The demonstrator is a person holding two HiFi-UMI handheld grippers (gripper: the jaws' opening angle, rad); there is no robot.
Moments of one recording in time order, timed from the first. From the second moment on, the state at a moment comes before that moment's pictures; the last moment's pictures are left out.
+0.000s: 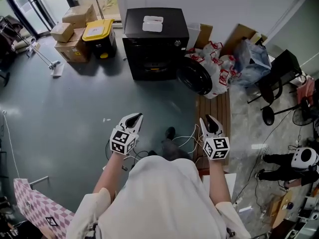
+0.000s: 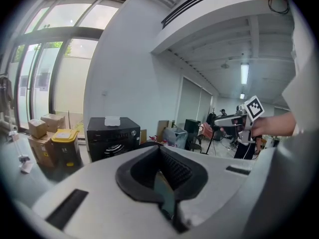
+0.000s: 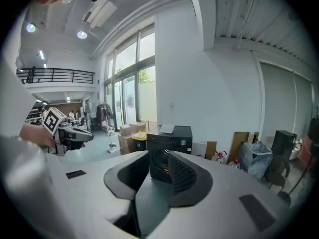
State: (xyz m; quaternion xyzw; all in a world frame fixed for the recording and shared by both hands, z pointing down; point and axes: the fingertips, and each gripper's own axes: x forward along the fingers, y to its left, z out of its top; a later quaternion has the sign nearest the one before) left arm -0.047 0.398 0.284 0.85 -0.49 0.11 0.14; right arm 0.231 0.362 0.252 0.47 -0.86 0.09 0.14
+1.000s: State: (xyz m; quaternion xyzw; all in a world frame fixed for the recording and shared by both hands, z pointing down) left arm -0.019 0.134 0.330 0.84 -0.49 0.14 0.17; right arm 0.245 0.087 0.321 0.45 -0.87 0.15 0.16
